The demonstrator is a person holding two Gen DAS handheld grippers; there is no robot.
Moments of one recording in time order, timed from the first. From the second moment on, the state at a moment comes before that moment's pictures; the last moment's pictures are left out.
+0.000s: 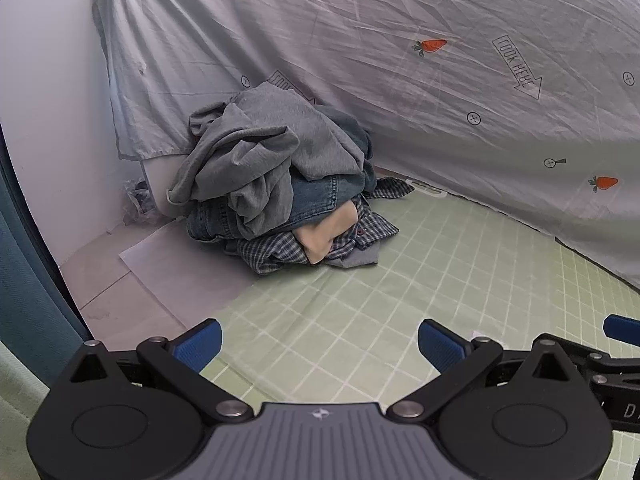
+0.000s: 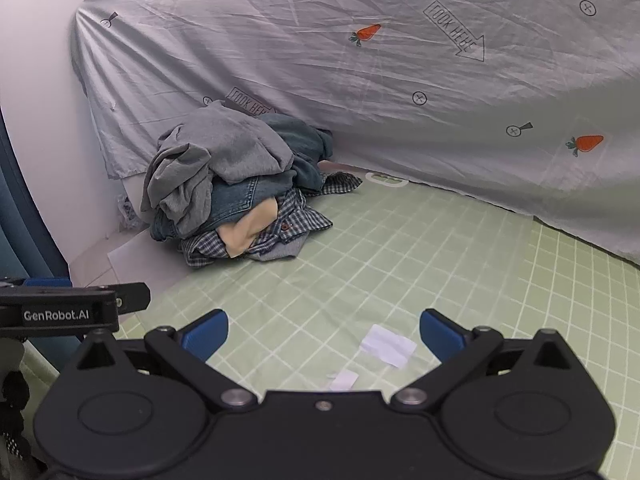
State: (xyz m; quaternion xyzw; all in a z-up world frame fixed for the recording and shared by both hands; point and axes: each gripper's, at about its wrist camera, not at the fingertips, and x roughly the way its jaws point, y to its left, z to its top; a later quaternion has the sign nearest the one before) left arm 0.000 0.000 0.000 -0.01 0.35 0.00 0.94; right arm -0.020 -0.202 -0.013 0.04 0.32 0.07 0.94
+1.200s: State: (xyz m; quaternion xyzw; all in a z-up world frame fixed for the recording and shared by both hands) left arm -0.006 0.000 -0.004 -0.01 0.35 0.00 0.94; right arm -0.022 -0.206 -0.015 0.04 0.32 0.07 0.94
